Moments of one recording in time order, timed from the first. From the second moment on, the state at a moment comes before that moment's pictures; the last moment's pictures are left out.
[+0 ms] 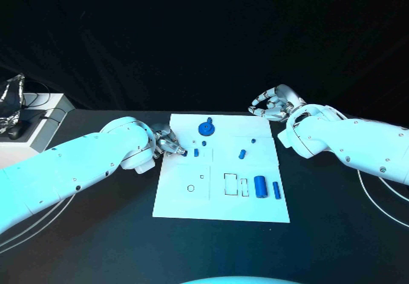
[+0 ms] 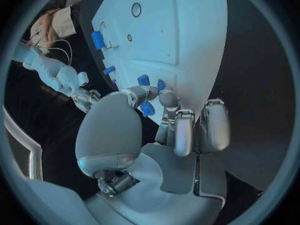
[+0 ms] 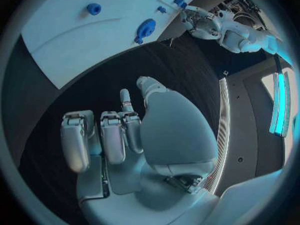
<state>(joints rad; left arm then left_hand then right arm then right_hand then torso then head) 1.21 -0.61 0.09 1.32 -1.09 0.03 -0.54 1.17 -0.24 0.66 0.19 0.55 0.95 0.07 0.54 0.77 1.31 -0.02 0.99 0.74 1.46 -0.07 1.53 1.31 0.08 1.37 0.04 1.44 1.29 1.33 -0.81 -0.09 1.37 -0.94 -0.61 -0.14 1.37 -0.17 0.21 0.29 0.45 0.91 0.15 0.22 0.39 1.47 0.07 1.51 1.31 1.47 0.00 1.55 1.31 0.01 1.46 0.10 1.53 1.31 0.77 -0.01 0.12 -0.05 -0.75</state>
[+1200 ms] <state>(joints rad) 1.22 -0.59 0.10 1.29 -1.10 0.08 -0.56 1.13 -0.23 0.70 0.15 0.54 0.95 0.07 0.54 0.86 1.33 -0.03 1.01 0.77 1.47 -0.08 1.53 1.31 0.08 1.37 0.03 1.44 1.29 1.33 -0.81 -0.09 1.37 -0.95 -0.61 -0.14 1.37 -0.17 0.21 0.29 0.45 0.91 0.15 0.22 0.39 1.47 0.07 1.51 1.31 1.46 0.00 1.55 1.31 0.01 1.46 0.10 1.53 1.31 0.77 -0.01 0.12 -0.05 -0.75</state>
